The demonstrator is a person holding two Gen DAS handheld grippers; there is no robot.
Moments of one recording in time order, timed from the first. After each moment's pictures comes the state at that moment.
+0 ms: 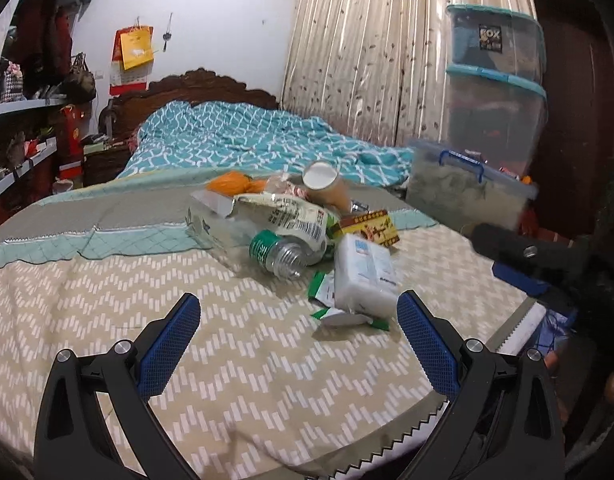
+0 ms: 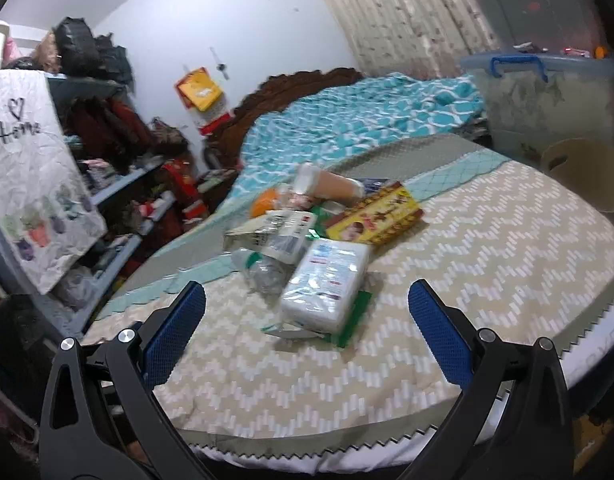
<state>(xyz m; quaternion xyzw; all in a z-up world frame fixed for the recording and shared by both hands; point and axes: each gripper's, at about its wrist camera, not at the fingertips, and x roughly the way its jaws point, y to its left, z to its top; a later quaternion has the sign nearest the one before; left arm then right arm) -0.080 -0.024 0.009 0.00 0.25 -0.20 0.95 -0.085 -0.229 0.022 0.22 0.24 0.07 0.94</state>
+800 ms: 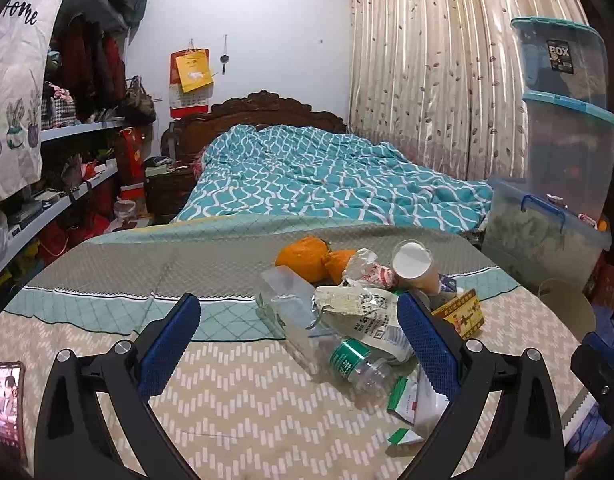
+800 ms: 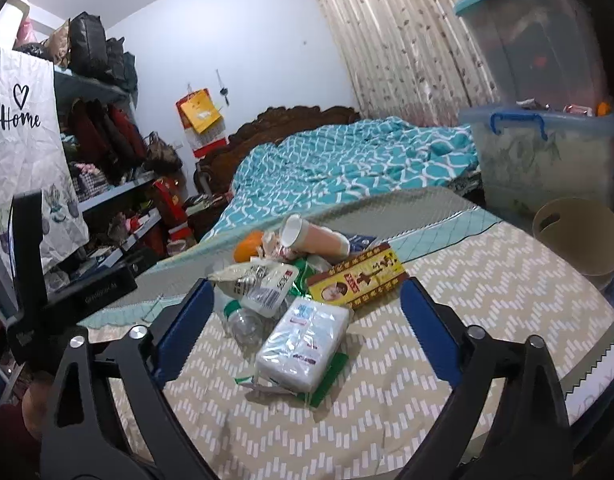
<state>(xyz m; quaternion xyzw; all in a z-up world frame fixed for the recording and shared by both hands) 0.008 -0.021 0.063 0.01 0.22 -0.07 0.97 -0.067 -0.242 0.041 0.16 0.18 0.01 0.97</state>
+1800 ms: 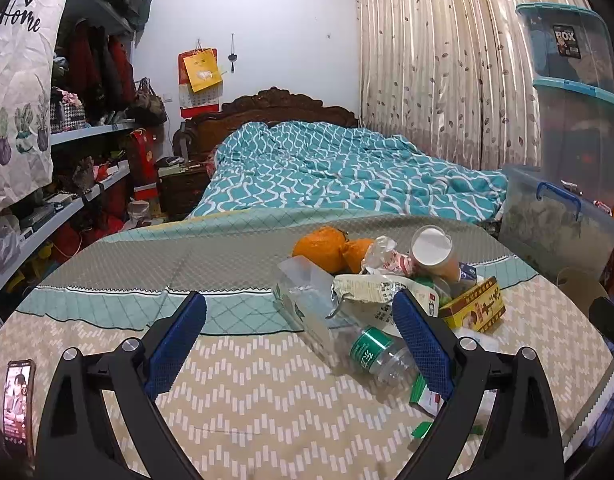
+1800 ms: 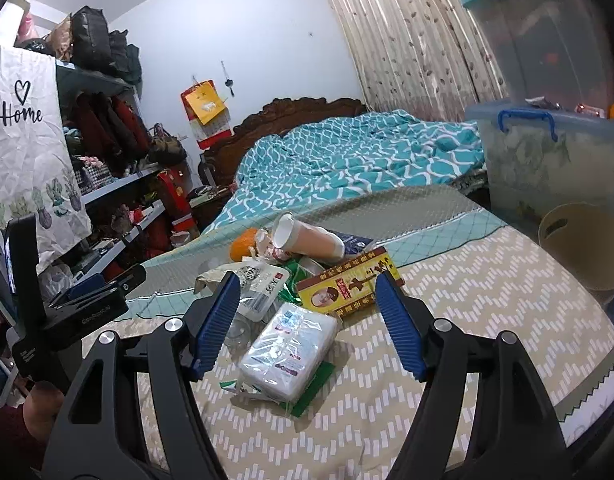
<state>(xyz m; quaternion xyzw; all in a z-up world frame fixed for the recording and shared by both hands) 0.008 -0.017 0.050 0.03 0.23 -0.05 0.97 -0.051 -0.259 0.039 0.16 0.20 0.02 0.97</state>
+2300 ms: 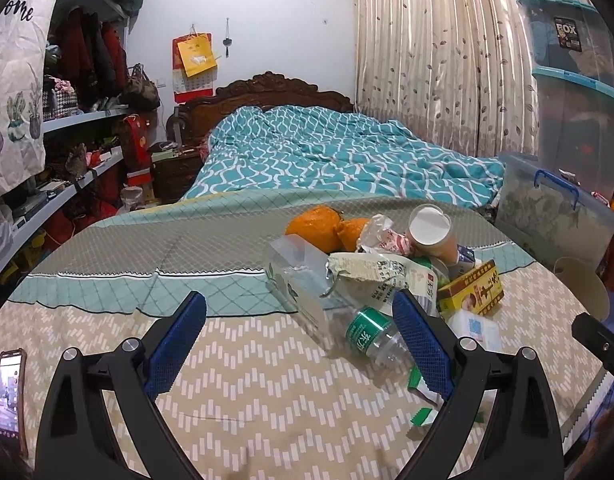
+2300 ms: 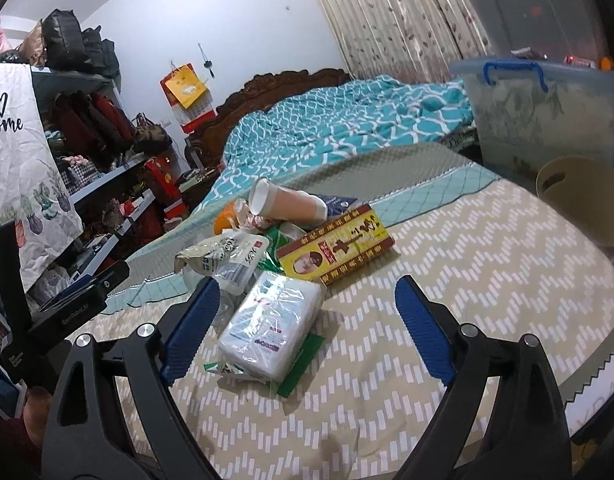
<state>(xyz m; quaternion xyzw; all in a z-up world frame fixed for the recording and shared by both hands) 0.012 -0.020 0.035 0.03 0.25 -0.06 0.97 -0.040 -0.269 0.011 0.19 0.25 0.01 0.95</state>
